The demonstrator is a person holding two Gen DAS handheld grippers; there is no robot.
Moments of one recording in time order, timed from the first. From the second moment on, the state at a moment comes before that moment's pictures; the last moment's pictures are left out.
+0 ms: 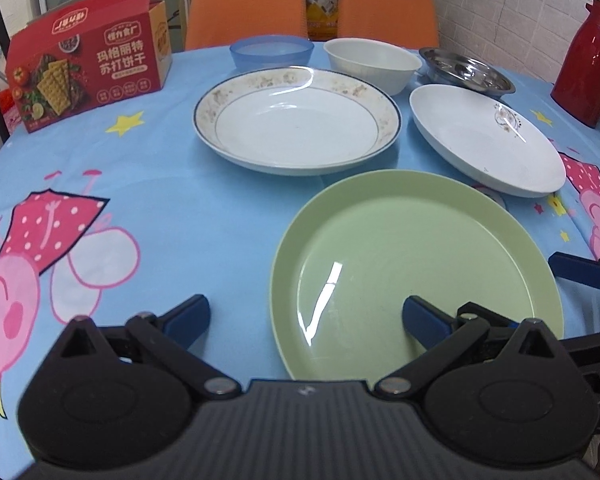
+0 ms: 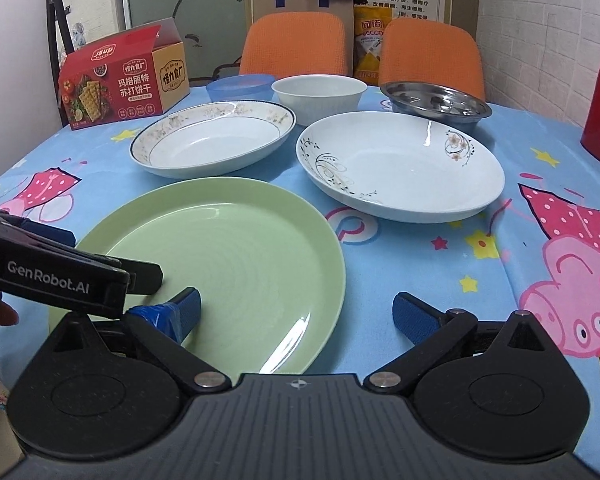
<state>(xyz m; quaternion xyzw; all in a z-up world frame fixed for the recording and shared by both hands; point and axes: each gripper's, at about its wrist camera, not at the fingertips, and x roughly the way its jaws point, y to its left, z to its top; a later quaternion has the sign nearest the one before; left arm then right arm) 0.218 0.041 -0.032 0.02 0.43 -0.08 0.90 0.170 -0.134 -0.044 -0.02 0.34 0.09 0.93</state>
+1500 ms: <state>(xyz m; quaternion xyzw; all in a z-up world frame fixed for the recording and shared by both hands) 0.206 0.128 -0.028 -0.06 0.42 -0.05 0.90 0.173 -0.035 -0.043 -0.04 0.34 0.21 0.92</state>
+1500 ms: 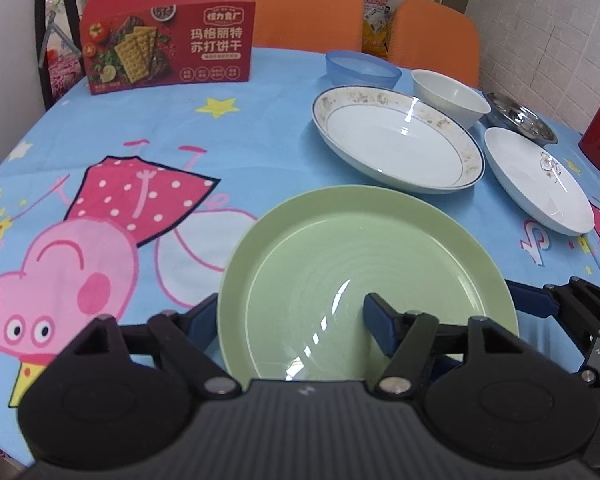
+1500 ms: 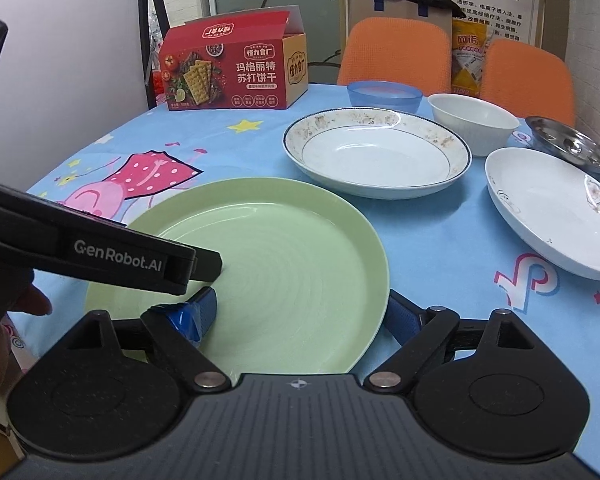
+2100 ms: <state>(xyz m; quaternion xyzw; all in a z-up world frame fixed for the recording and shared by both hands) 0.330 0.144 0.001 -0.10 0.40 -0.06 0.91 0.345 -0.092 -0.019 -0.01 0.31 0.15 0.94</state>
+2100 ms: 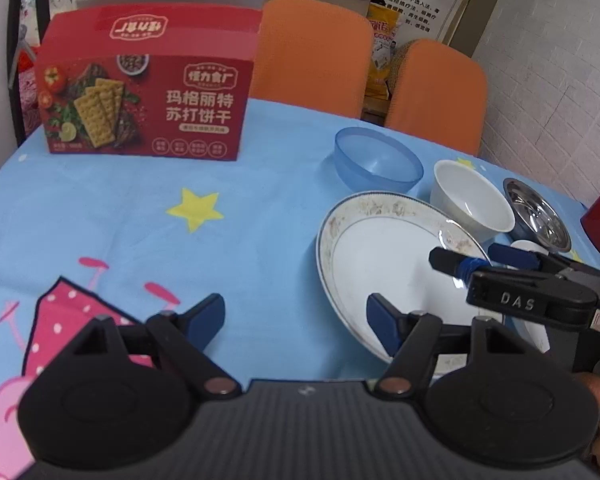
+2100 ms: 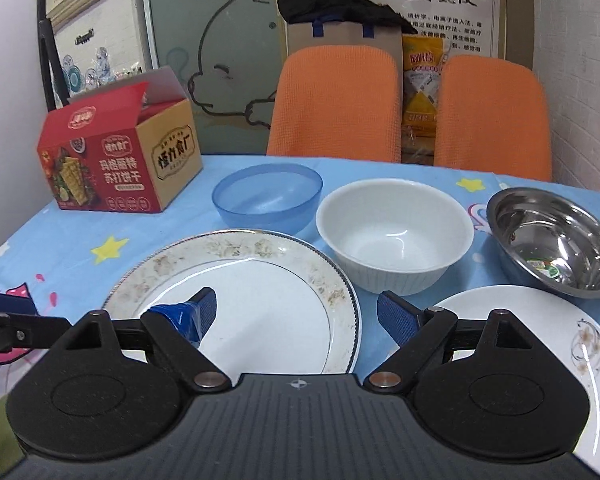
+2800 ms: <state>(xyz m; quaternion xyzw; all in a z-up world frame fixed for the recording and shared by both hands) 0.373 0.136 -0.026 -0.09 0.42 -0.08 0.90 0.328 -0.062 -0.038 -0.01 0.33 0.18 0.92</state>
